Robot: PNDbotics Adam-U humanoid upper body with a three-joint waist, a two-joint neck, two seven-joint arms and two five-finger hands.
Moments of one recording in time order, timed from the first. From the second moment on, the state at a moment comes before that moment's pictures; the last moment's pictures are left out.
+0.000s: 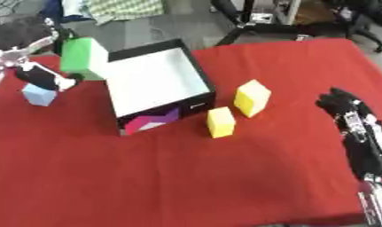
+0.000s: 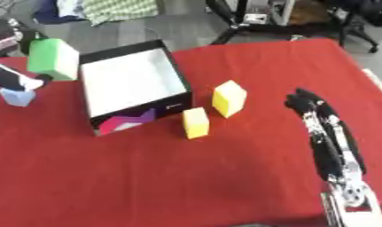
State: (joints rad) left arm -0.80 0.59 -0.29 -1.35 -0.88 -0.09 -0.46; right arm -0.01 -0.13 -0.04 -1.82 -0.05 -0.16 0.12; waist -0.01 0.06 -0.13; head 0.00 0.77
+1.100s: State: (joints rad) left arm -0.90 0.34 -0.25 -0.85 -1.25 -0.17 -0.31; right arm -0.02 -0.13 -0.04 -1.82 -0.06 -0.17 0.13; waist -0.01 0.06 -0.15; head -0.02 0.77
